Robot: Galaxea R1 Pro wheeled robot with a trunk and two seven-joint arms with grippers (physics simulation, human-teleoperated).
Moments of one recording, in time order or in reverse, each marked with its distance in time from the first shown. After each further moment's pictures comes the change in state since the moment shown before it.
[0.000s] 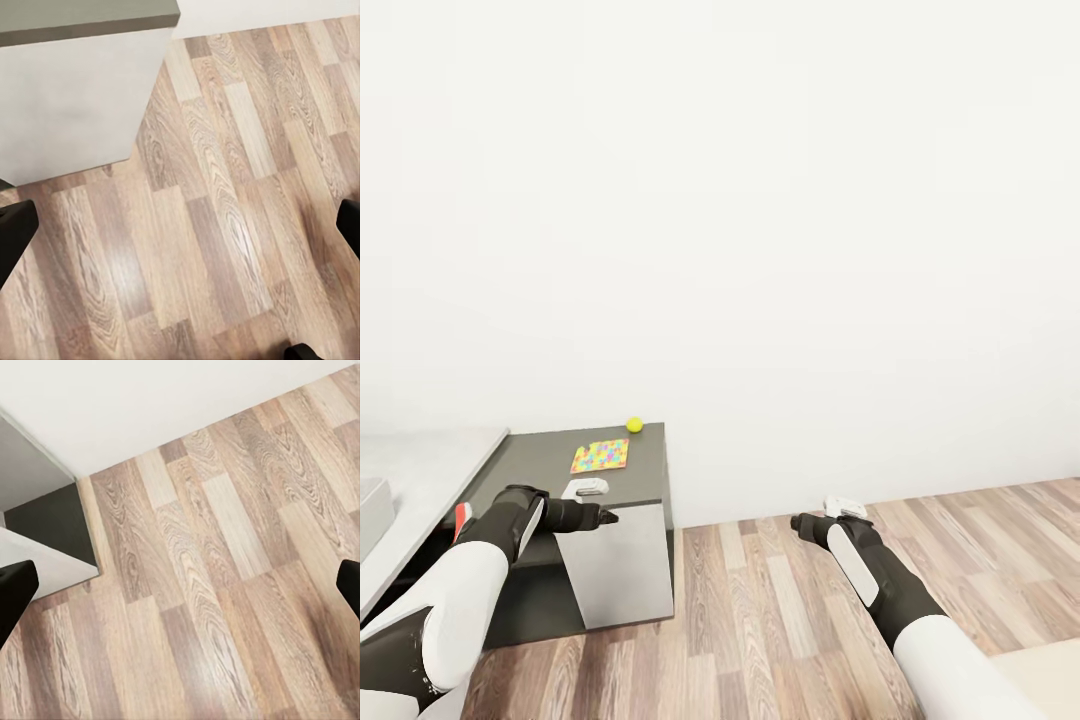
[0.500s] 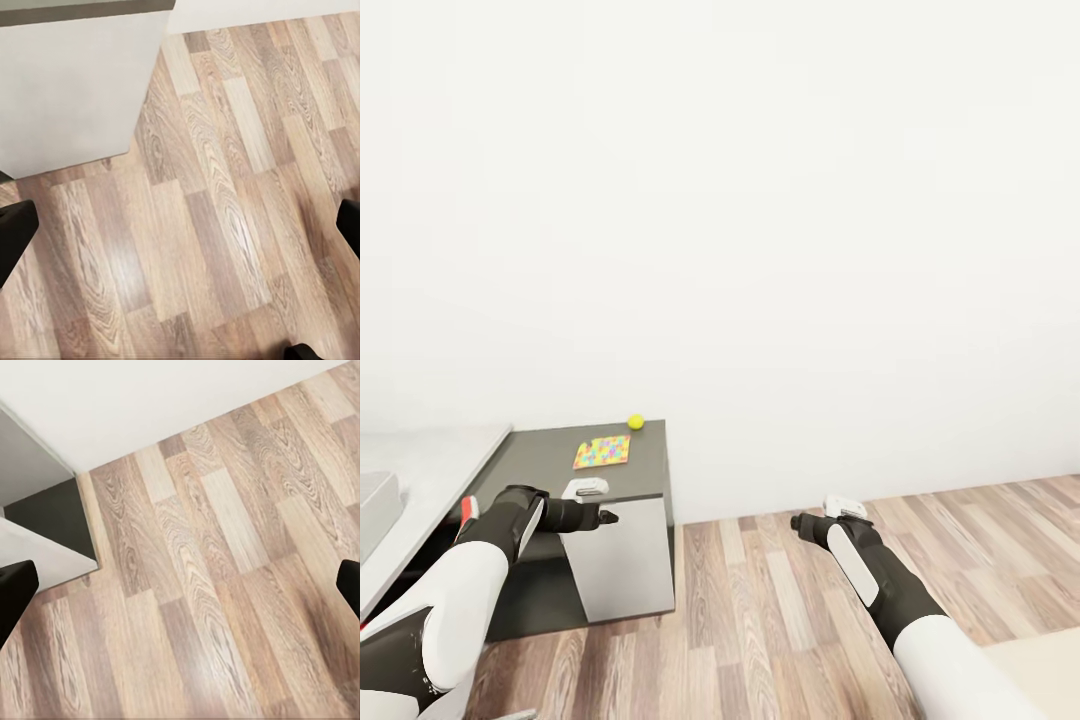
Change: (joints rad) left arm 0.000 0.000 0.000 0.000 0.000 0.000 0.000; right arm 0.000 0.000 0.000 0.000 0.000 0.000 0.000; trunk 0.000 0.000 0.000
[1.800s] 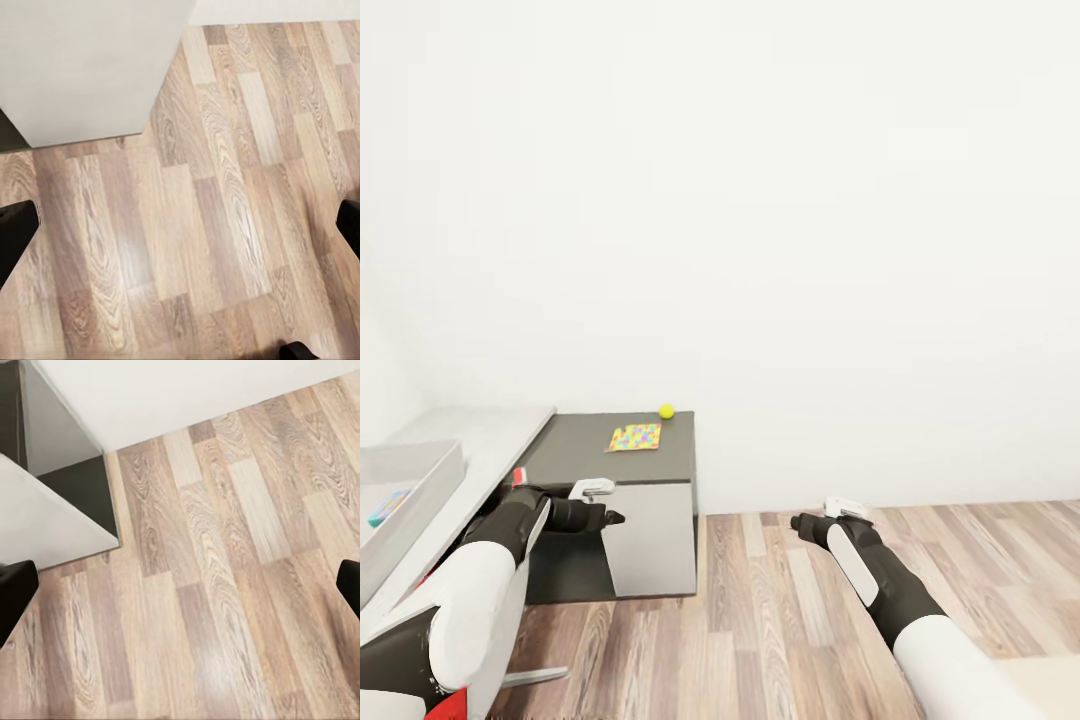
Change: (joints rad) left arm 0.000 -0.021 0.000 0.000 -0.005 -0.001 0.001; right arm 0.000 0.001 0.000 0.000 -0.001 0.000 0.000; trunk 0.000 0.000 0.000
